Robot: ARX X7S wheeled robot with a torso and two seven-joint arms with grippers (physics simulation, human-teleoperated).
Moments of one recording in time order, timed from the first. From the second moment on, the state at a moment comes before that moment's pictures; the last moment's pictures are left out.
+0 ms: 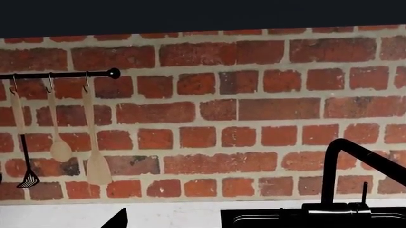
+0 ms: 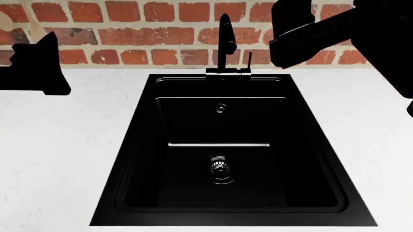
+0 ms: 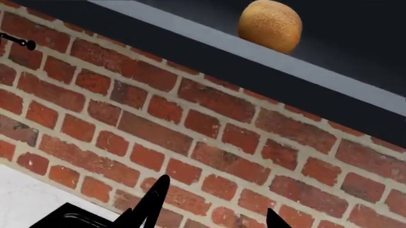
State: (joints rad) left arm -0.97 -0.97 -0.04 0.61 -1.75 -1.02 -0.96; right arm 1.70 0.73 -0.55 -0.50 1.92 1.16 1.21
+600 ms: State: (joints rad) left arm -1.00 -0.97 -0.01 0.62 -1.74 -1.03 -0.95; right arm 1.56 0.75 -0.54 -0.56 1.87 1.12 1.17
